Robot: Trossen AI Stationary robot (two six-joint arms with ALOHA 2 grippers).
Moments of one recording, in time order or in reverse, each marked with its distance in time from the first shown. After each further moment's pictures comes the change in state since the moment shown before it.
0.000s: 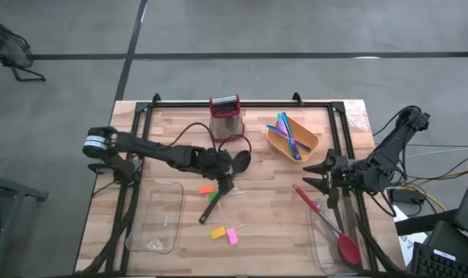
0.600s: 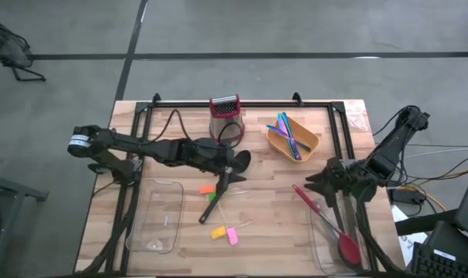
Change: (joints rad) left arm 0.004 -0.160 0.002 0.362 0.200 0.315; right arm 0.013 -0.003 -0.001 -0.430 -0.173 0.653
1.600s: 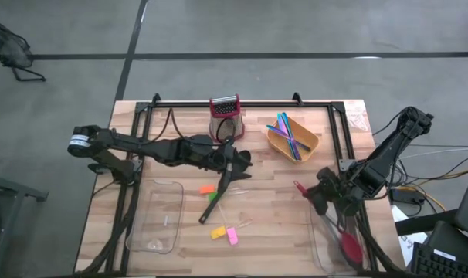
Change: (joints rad) left arm 0.000 0.000 0.001 0.182 0.019 0.068; right arm 0.000 0.229 0.000 -0.079 -0.176 0.323
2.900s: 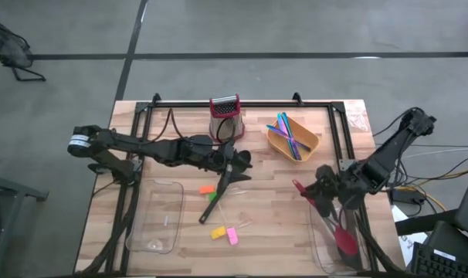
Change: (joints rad) left arm -0.002 0.000 0.000 0.015 0.032 -0.047; right arm -0.064 0.001 0.148 -0.004 -0.033 -0.308
